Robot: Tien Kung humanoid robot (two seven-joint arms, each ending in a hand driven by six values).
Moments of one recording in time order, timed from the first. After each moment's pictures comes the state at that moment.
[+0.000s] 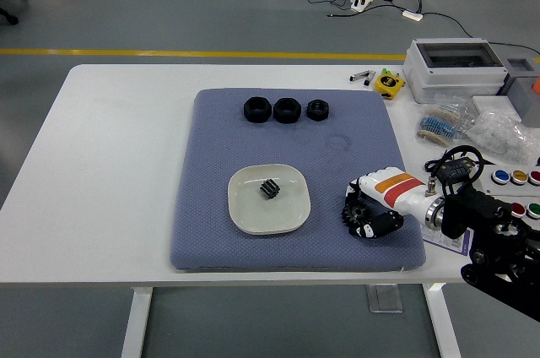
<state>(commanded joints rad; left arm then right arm) -0.13 0.02 -1.13 -0.18 0.63 0.20 0.07 0.78 -0.46 0.25 1.15 -1.77 -0.20 -0.02</state>
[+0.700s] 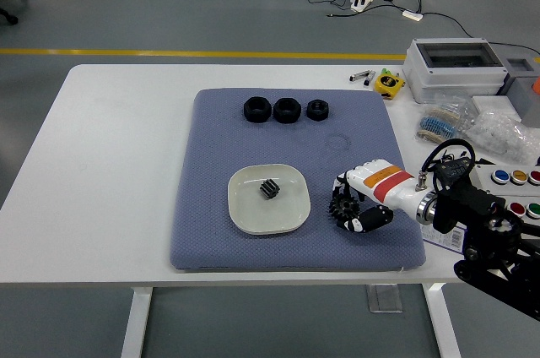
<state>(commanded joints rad) -0.12 0.02 -1.14 -0.18 0.65 0.20 0.08 0.81 -0.45 0.27 1.22 -1.78 -0.22 0.00</state>
